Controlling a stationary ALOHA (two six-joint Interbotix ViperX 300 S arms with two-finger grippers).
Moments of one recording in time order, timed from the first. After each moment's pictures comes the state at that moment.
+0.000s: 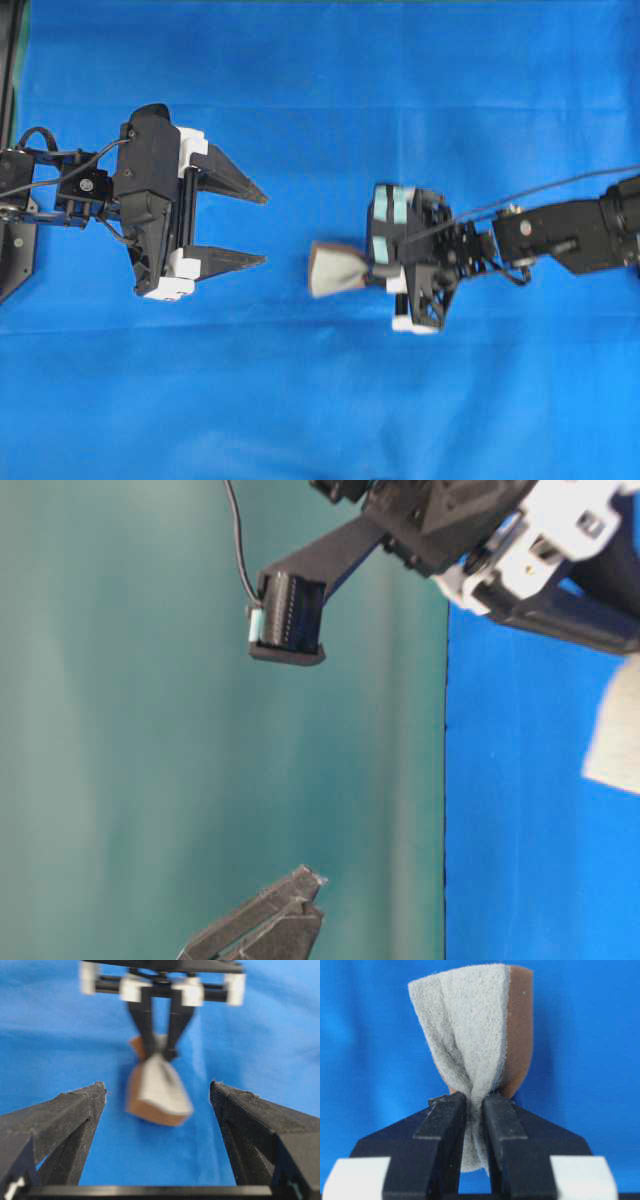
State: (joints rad) left arm -0.05 -0.39 0.86 -0.03 -0.07 -0.05; right arm 0.12 0.14 0.68 -0.18 0.04 0.38
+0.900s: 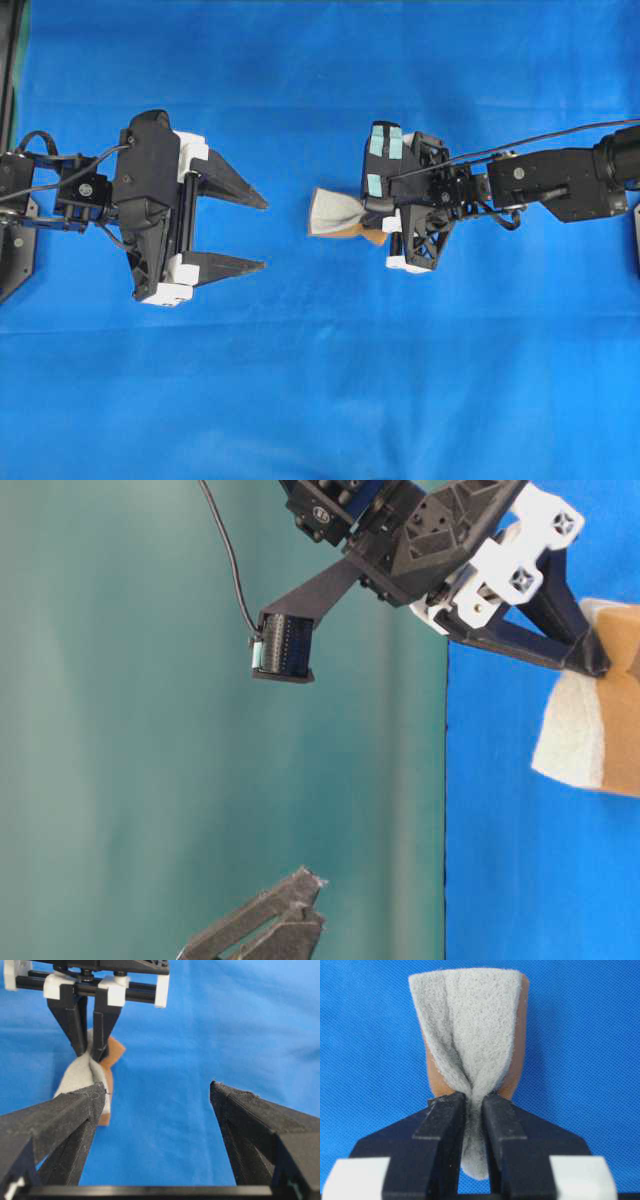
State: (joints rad) left arm -0.06 -0.39 0.86 -0.03 -0.07 -0.05; right arm -0.09 0.14 0.67 -0.34 0.06 0.38
